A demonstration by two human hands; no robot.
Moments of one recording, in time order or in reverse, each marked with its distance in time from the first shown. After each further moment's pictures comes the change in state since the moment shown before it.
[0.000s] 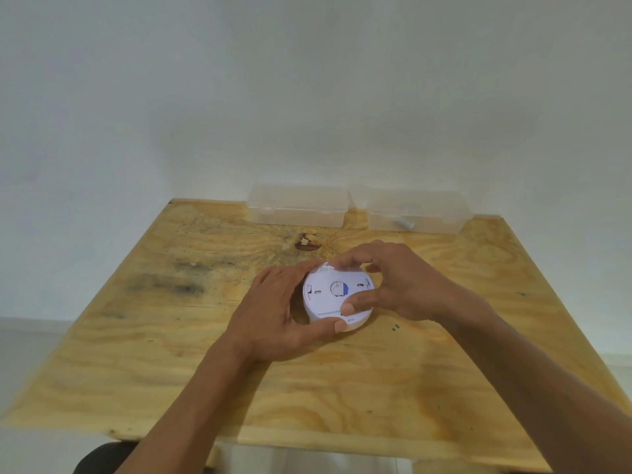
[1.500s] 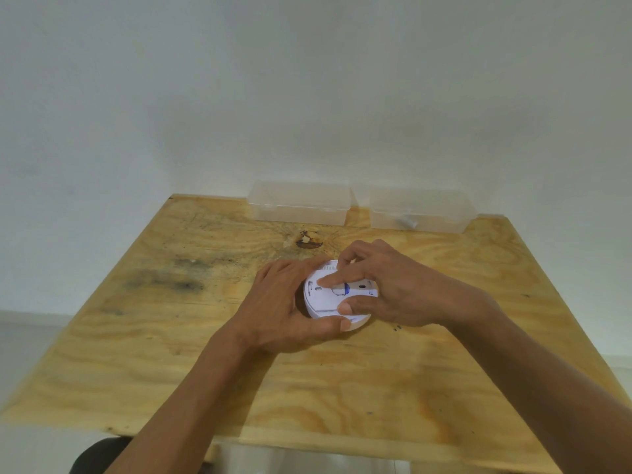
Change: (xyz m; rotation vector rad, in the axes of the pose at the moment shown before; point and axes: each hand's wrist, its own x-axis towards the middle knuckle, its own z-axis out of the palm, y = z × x) left_hand 0.008 0.001 0.001 -0.015 -0.033 0.003; right_hand 0.001 -0.008 -0.002 -0.274 -0.184 -0.143
